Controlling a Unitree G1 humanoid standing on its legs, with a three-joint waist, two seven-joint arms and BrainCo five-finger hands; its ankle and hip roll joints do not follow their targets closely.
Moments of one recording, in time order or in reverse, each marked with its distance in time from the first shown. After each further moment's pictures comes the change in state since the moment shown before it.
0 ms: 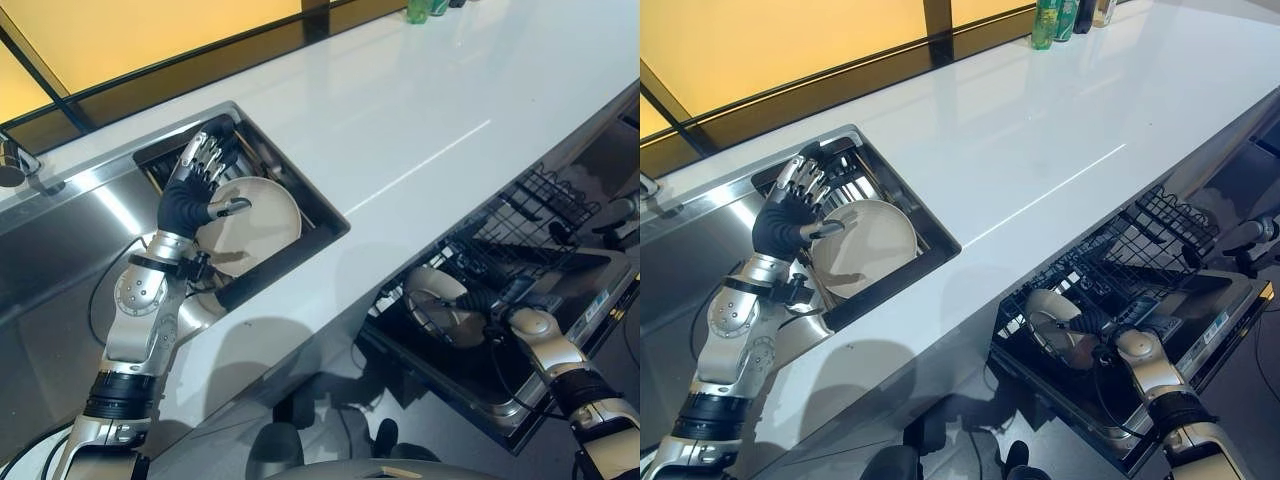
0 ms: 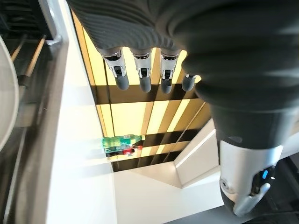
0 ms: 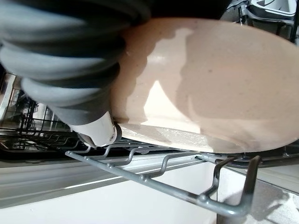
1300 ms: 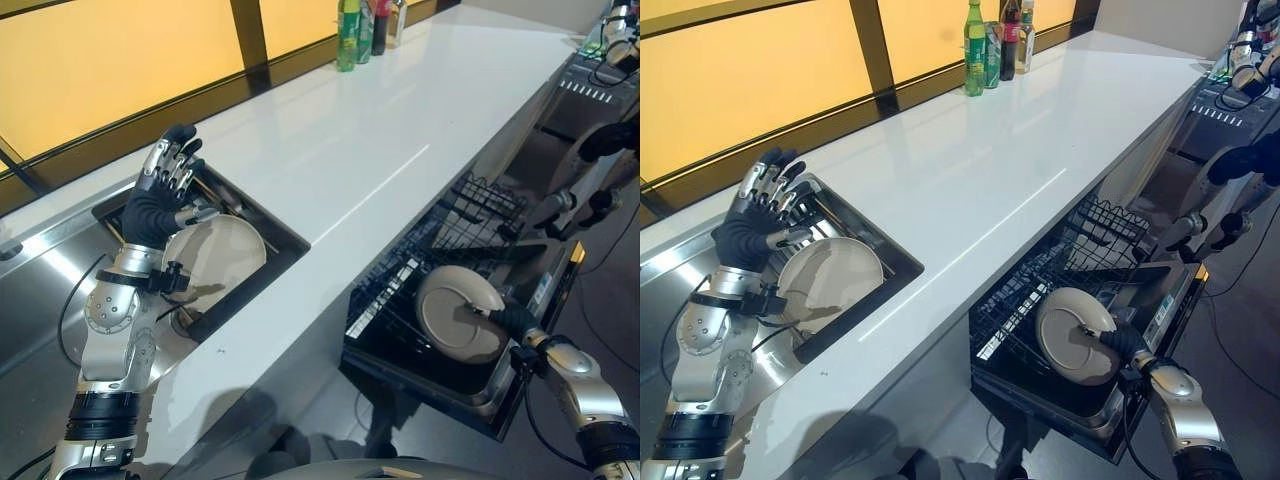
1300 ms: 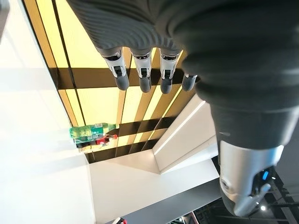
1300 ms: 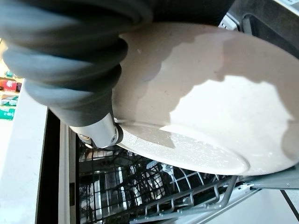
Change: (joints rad) left arm 0.100 -0.002 0.129 -0.028 -0.001 -0.007 -0.030; right arm 0.283 0.040 -0.280 -0.227 0.198 0.022 -0.011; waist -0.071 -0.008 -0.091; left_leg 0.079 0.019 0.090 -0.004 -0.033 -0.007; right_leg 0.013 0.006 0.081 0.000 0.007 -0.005
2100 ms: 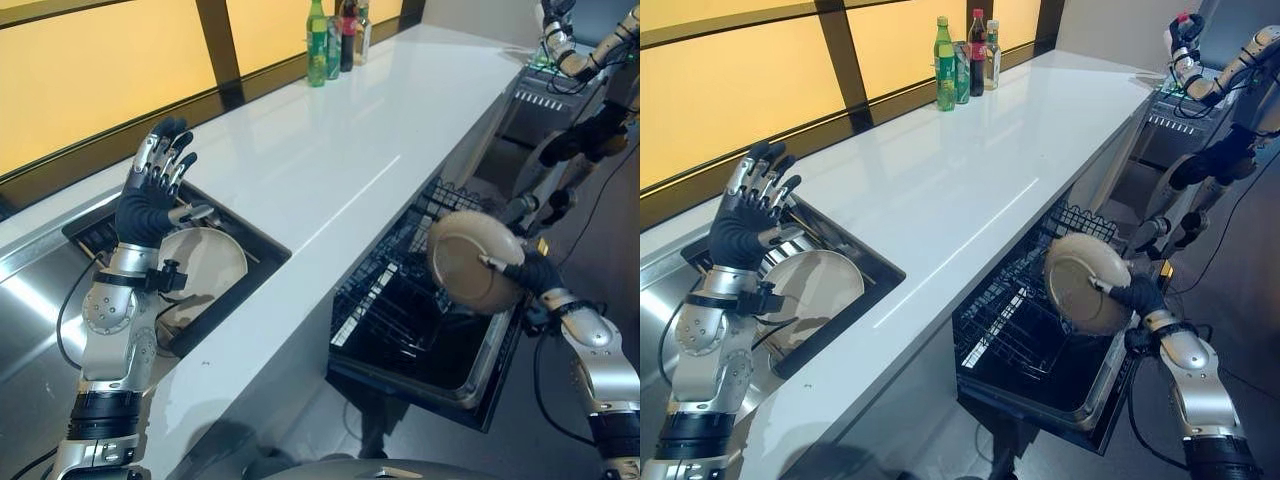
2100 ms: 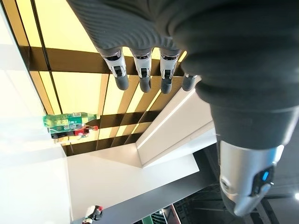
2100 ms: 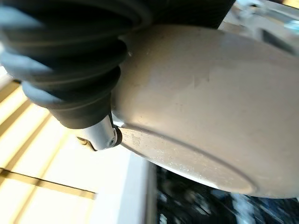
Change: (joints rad) left arm -0.004 -0.013 0.014 0.000 -0.001 -0.043 0.014; right arm 0.000 -0.019 -0.118 -0.256 -0.078 -0.009 -0.106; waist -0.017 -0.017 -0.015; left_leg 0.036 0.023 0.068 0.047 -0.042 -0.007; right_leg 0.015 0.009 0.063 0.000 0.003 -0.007
